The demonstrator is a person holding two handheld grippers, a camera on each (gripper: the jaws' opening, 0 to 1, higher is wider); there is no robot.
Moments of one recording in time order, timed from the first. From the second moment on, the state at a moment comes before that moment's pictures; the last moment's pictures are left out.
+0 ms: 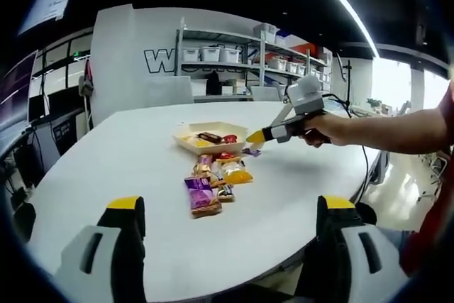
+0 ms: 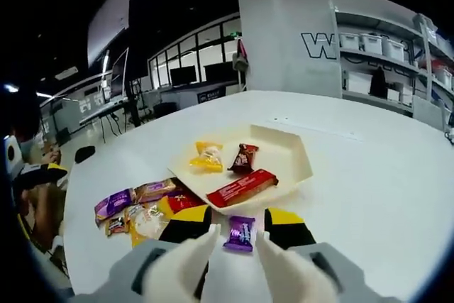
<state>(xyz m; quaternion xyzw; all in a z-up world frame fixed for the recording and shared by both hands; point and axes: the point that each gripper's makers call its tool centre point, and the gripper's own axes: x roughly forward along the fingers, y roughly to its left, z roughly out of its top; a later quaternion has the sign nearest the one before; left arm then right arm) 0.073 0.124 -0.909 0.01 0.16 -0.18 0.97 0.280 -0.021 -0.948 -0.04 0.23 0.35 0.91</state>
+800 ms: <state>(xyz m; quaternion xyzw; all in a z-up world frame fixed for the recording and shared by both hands) 0.072 0.123 -0.914 0.00 0.17 -0.18 0.97 0.280 -0.021 -0.953 -0.10 0.21 0.35 0.91</state>
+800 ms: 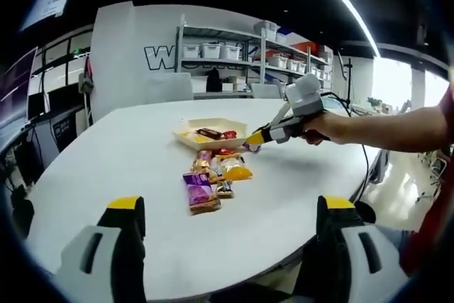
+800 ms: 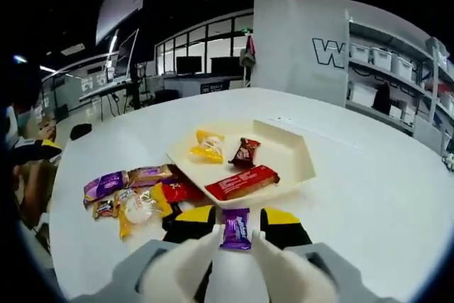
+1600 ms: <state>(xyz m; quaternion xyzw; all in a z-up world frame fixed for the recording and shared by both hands) 0.073 0.116 -0.906 0.00 0.16 -0.19 0.97 0.258 -0.042 -0.922 -0.05 0.19 0.36 0.91</state>
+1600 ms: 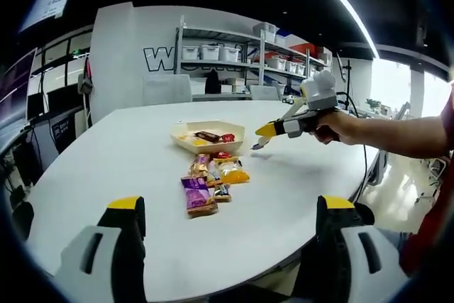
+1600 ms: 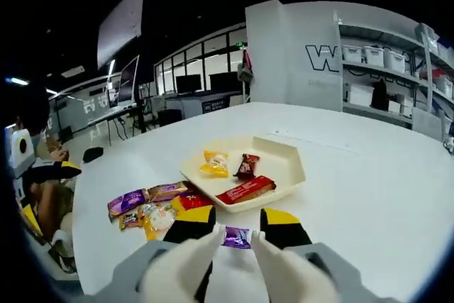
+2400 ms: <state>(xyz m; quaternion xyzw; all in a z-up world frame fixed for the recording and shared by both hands) 0.072 0.111 -0.903 0.01 0.16 -0.20 0.97 0.257 -0.041 -0.916 -0.04 0.19 0.36 0.91</state>
